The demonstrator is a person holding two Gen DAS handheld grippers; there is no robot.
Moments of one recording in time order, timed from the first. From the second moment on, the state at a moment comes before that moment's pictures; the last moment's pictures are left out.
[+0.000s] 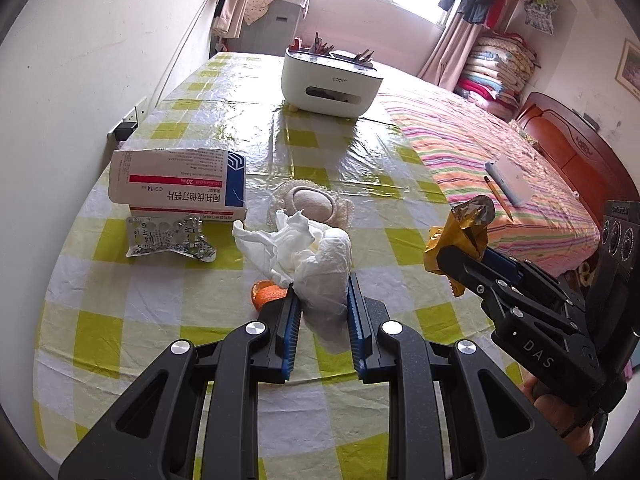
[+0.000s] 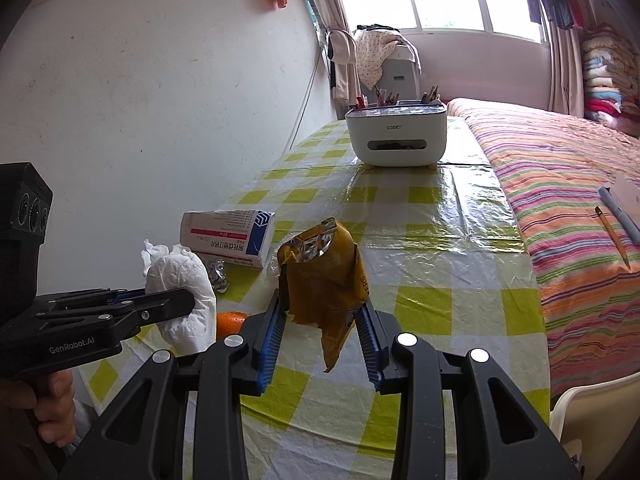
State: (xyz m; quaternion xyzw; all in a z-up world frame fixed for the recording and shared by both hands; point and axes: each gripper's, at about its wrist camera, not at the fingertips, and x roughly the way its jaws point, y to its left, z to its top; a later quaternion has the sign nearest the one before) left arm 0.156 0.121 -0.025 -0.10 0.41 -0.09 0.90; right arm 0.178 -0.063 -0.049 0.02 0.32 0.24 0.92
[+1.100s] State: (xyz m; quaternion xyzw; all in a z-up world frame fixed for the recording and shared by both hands) left arm 0.136 0.023 -0.023 -0.03 0.39 -0.17 0.90; right arm 0.118 -0.198 -0.045 0.15 0.28 0.10 0.94
